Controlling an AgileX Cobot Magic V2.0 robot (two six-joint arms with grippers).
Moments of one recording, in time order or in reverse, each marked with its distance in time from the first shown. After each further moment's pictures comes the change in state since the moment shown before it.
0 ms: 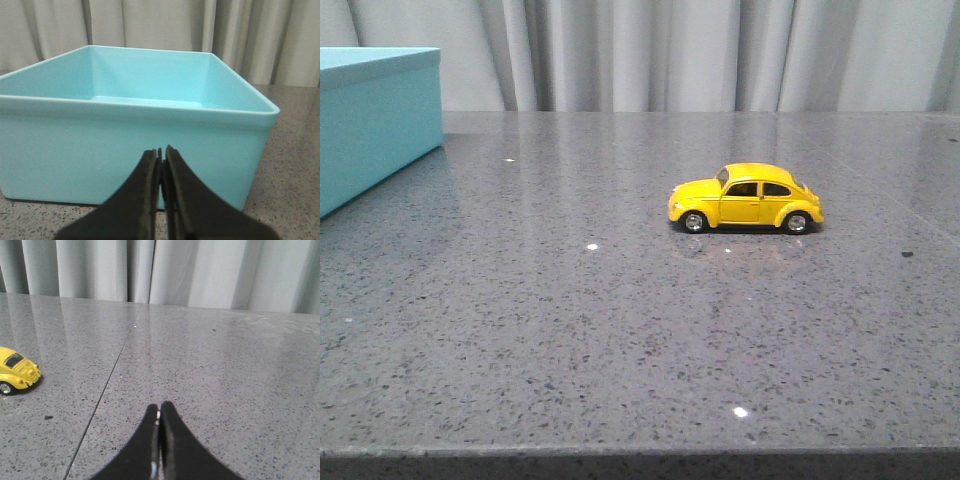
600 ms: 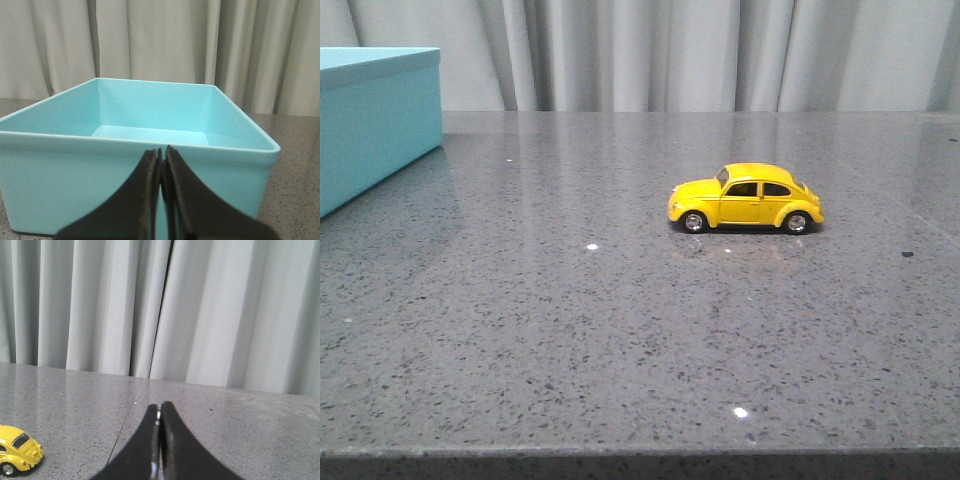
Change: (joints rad) left arm 0.000 0.000 0.000 0.000 -0.101 0.000; right arm 0.000 0.000 0.001 -0.041 -0.265 0.000
